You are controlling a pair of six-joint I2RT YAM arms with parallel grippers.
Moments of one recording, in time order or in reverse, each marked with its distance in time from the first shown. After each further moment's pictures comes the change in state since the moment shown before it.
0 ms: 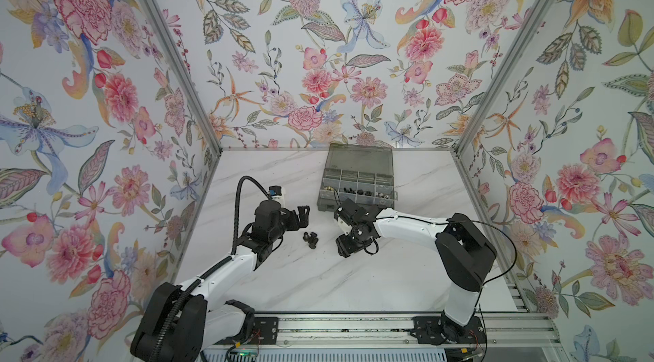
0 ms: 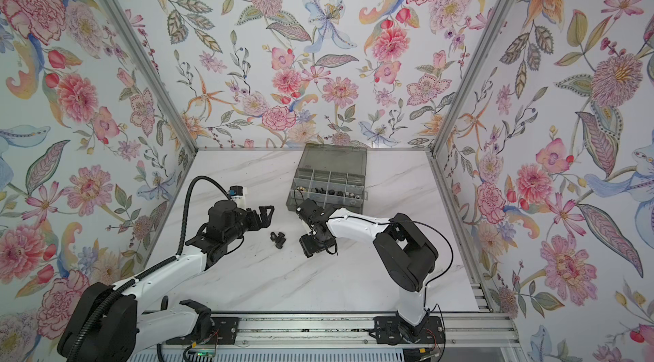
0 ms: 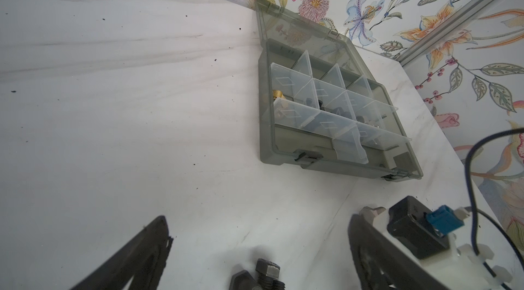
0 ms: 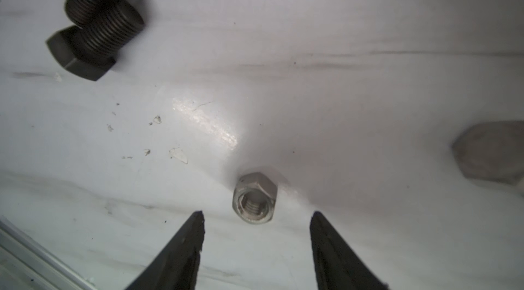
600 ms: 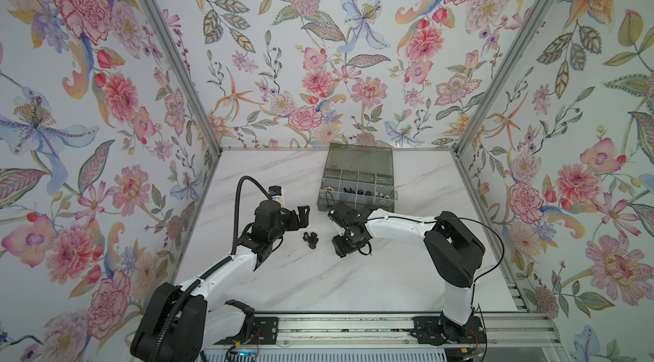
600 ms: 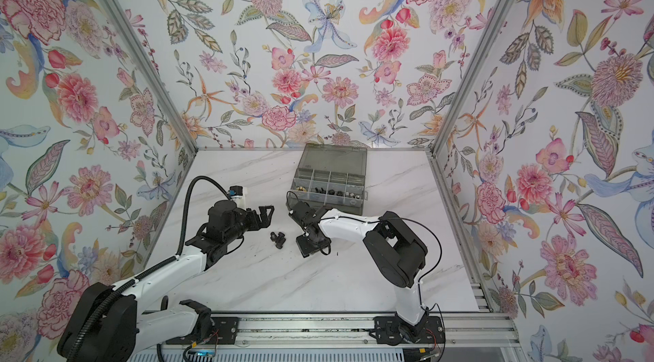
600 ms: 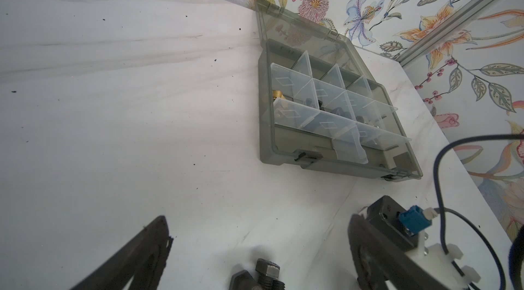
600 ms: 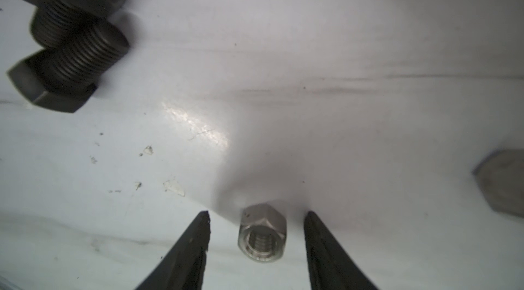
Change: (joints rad) left arm 0.000 -0.005 -0.002 0.000 0.000 0.000; right arm 0.048 0.070 0.067 -0.012 0.076 0.037
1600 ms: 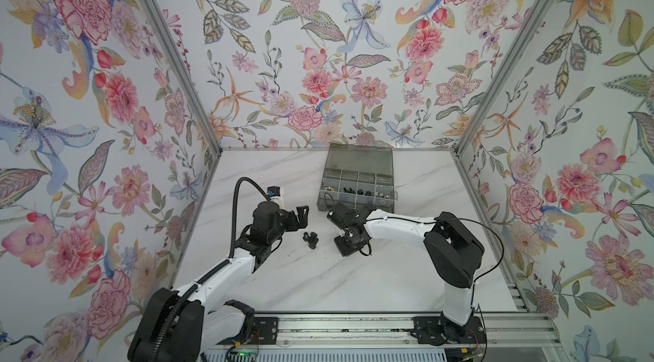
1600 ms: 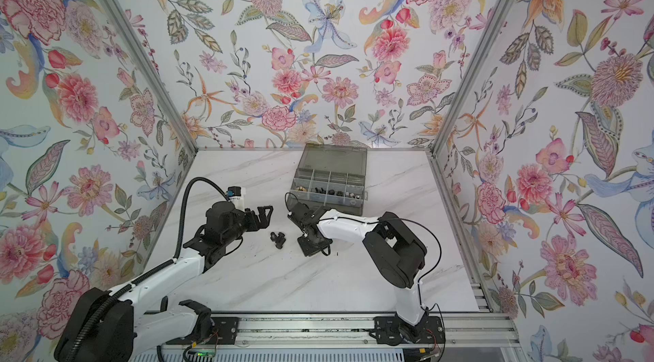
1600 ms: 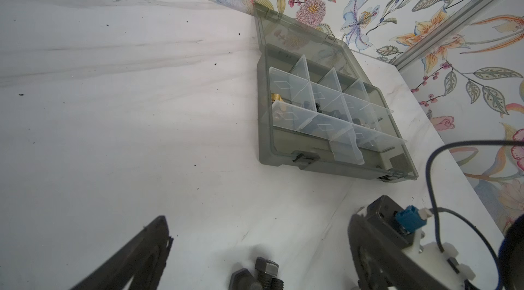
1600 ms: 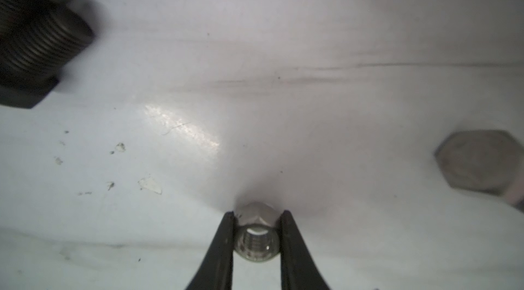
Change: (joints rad) left arm 0.003 -0.028 -0.013 0.000 0.000 0.000; right arm -0.018 -0.027 0.002 -0.039 0.064 -0.010
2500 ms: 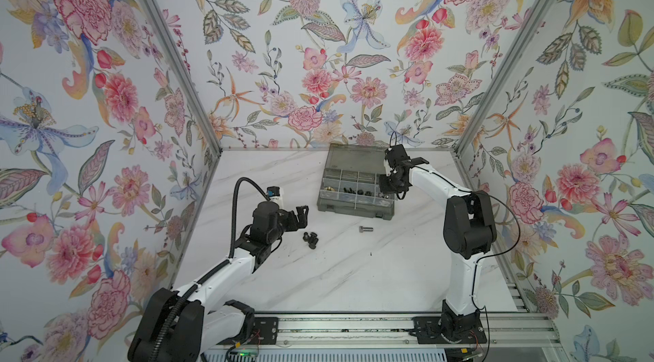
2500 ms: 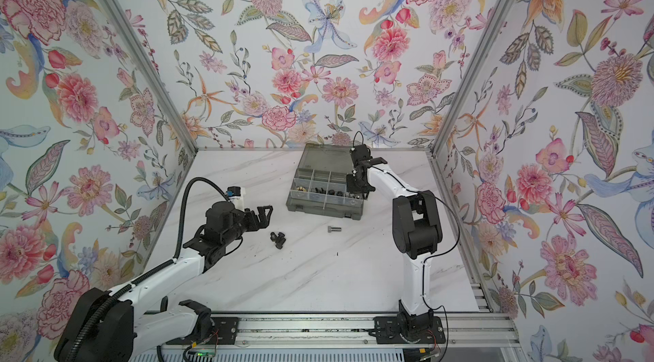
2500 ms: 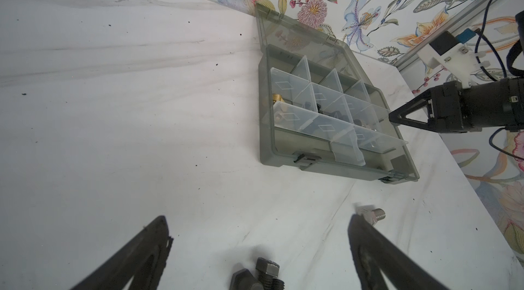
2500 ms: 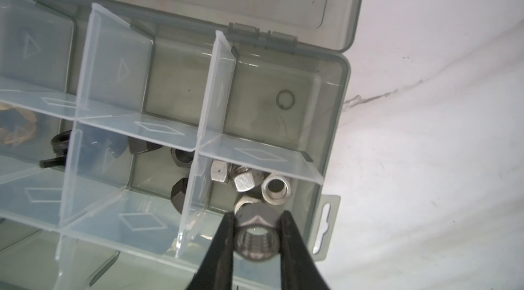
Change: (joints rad) left arm 0.002 0.000 0.000 -0.001 -0.003 -0.003; right arm -0.571 0.159 0.380 -0.006 0.026 -0.135
